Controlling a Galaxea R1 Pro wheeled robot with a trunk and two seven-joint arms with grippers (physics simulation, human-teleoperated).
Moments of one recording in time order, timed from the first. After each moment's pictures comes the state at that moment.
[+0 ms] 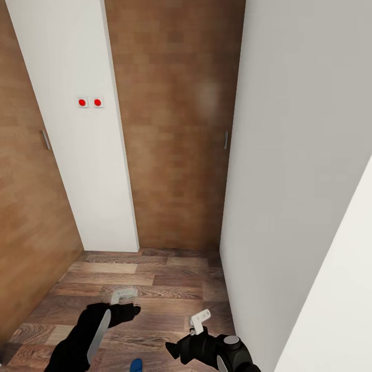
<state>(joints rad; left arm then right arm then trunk) -0.38 -0.01 0.08 -0.98 0.11 0.73 -0.05 -0.19 0.12 0.37 -1.13 -0.09 0.54 0.33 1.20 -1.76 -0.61</state>
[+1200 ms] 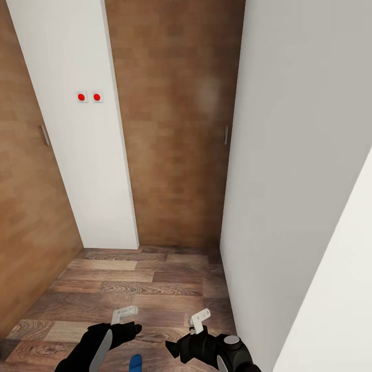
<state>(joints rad) -0.38 -0.01 0.08 -0.72 0.16 0.54 -0.04 -0.19 0.12 0.36 -1.13 -0.09 0.53 0.33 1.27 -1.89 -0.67</state>
